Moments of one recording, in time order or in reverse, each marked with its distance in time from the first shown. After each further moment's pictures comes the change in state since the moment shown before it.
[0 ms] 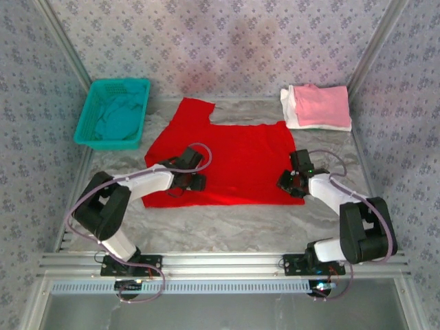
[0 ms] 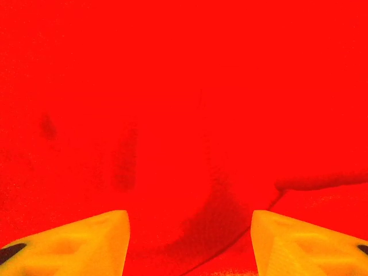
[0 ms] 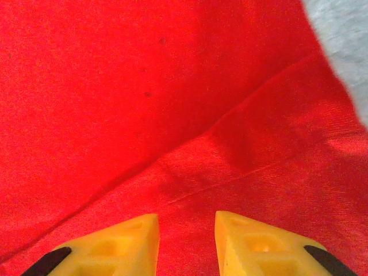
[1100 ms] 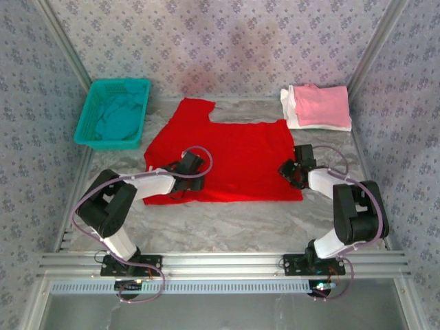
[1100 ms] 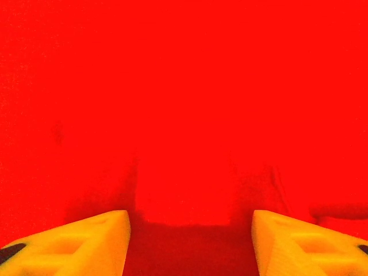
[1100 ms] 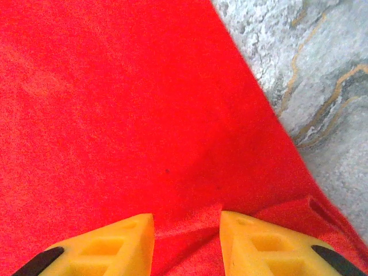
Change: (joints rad) left arm -0.008 0.011 -0.078 0.156 -0.126 0.001; right arm -0.088 0.132 0.020 0.280 -0.004 0.093
